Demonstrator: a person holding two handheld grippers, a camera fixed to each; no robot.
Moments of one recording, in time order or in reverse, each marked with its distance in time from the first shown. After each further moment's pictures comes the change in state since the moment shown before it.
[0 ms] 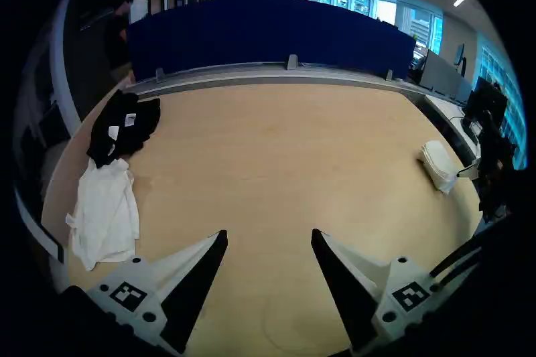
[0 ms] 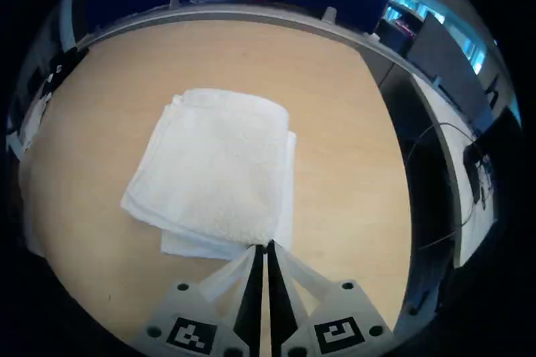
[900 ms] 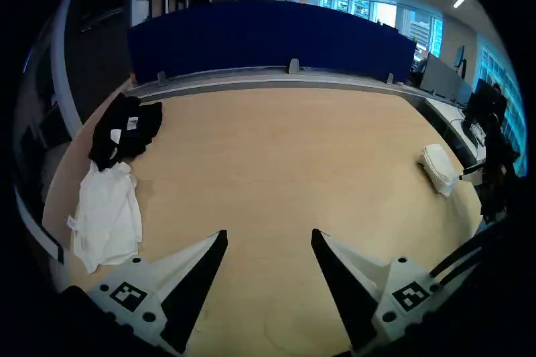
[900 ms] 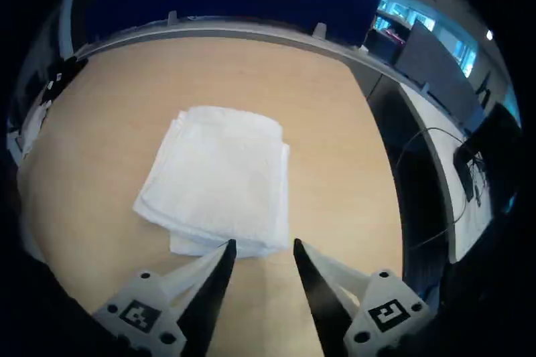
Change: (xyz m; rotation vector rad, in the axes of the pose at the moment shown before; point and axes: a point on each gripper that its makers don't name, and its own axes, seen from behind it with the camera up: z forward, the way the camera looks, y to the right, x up) left arm 0.007 -0.003 -0.003 0.003 0.018 -0.004; right arm 0.007 -0.005 -0.020 -0.032 0.091 0.020
